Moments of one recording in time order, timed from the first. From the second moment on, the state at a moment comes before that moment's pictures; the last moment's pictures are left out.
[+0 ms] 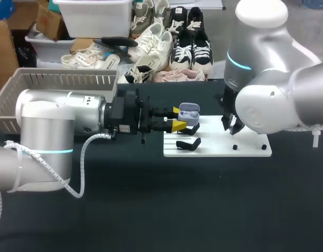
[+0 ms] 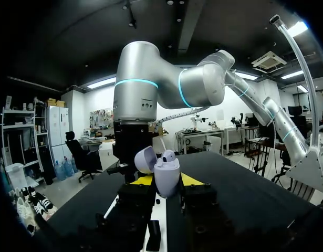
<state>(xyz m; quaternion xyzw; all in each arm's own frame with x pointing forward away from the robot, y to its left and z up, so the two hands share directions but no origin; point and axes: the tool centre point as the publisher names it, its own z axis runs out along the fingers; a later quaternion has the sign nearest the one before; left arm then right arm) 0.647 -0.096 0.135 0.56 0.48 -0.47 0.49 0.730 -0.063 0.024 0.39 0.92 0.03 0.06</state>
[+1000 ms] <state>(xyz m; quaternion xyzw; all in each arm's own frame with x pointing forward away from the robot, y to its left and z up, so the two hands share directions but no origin) 0.647 -0.096 0.135 0.56 0.48 -0.47 0.49 0.702 -0.064 0.102 0.34 0.94 0.08 0.07</state>
